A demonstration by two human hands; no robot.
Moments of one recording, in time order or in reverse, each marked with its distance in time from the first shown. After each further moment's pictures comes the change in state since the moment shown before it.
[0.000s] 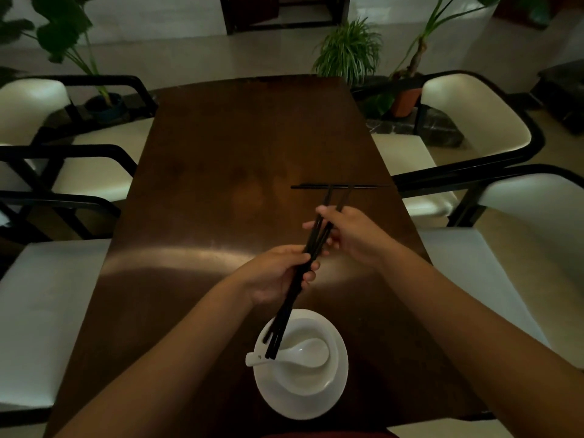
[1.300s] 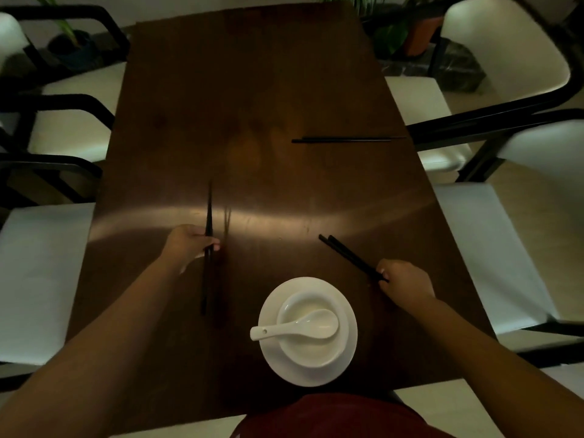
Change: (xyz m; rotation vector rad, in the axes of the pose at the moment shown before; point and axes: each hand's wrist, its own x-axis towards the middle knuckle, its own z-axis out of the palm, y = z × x) left_hand -0.003 -0.030 -0.203 0.470 0.911 -0.042; right_hand -0.012 0.189 -0.081 -1.328 0.252 0.099
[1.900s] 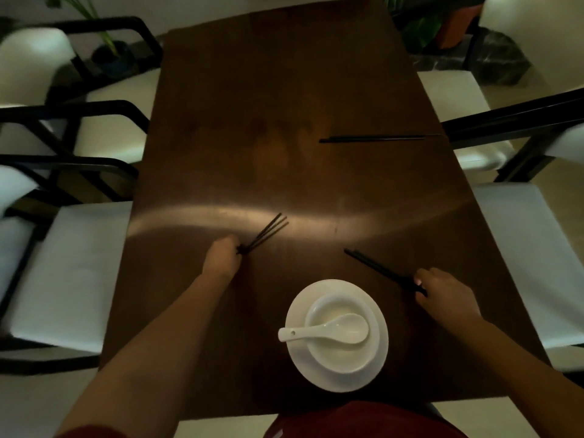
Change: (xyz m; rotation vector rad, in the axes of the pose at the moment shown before) left_hand -0.003 -0.026 0.013 0.845 0.145 0.335; right_hand -0.012 0.004 0.003 -0.054 0.011 -0.007
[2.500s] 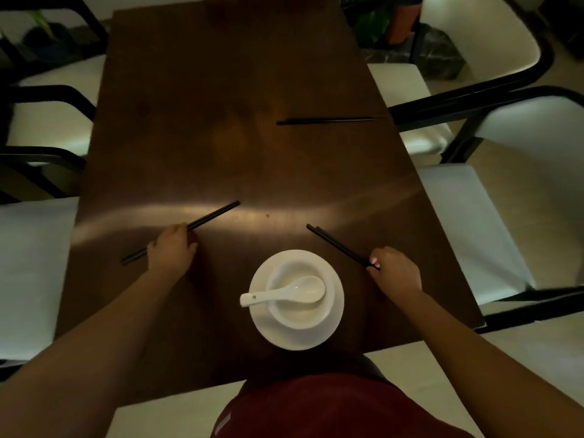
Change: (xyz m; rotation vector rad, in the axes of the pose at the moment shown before) left_hand -0.028 -0.019 0.007 0.217 0.044 -0.007; right_hand -0.034 -0.007 0.014 0.131 0.120 0.104
